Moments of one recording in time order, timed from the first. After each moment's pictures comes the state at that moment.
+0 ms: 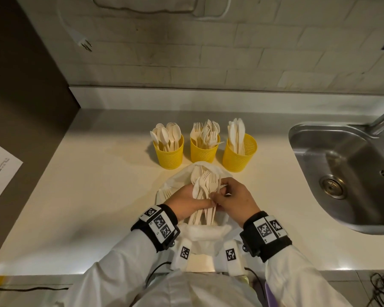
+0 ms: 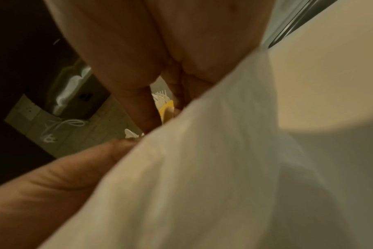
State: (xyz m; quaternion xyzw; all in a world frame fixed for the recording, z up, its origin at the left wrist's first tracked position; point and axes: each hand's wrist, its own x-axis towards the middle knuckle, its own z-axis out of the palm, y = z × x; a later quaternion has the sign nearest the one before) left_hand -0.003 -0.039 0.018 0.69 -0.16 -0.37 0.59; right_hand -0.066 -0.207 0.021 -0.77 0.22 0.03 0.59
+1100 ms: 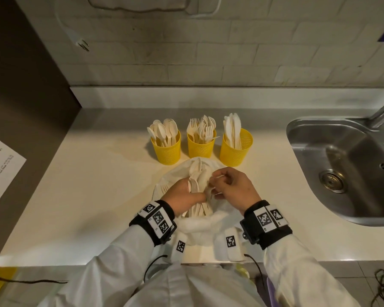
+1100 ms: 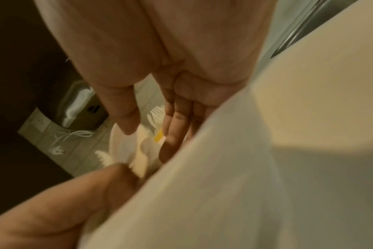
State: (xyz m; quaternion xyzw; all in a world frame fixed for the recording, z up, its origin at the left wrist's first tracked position) left_hand -0.011 -0.041 0.020 0.78 -0.11 -0.31 0.53; right_hand -0.069 -0.214 0.043 -0.75 0.21 0.02 0.63
